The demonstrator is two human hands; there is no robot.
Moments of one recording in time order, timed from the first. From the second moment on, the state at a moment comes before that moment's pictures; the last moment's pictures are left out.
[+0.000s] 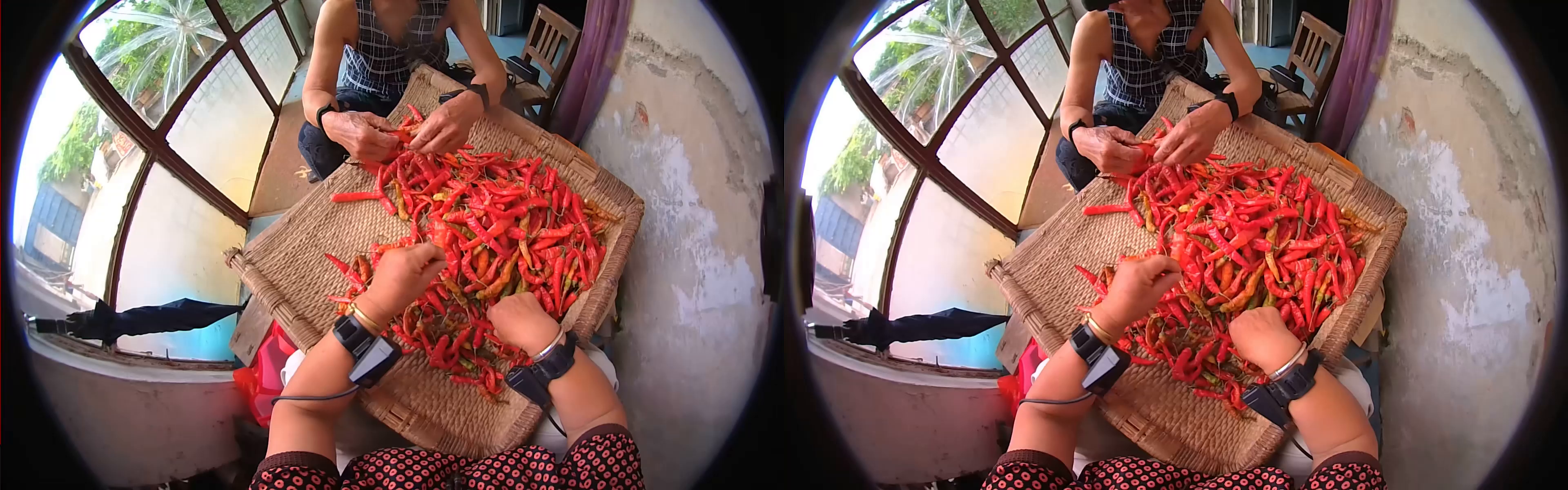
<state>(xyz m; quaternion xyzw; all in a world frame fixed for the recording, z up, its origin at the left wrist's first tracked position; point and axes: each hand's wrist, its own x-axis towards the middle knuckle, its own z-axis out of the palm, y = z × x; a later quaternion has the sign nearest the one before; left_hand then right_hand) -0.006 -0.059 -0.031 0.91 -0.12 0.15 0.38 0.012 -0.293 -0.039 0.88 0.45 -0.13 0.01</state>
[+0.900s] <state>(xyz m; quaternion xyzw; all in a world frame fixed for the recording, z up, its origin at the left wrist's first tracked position) -0.033 -0.073 0.004 0.81 -0.17 -0.15 0.54 0.017 -0.290 0.007 0.55 0.25 -0.32 -0.73</state>
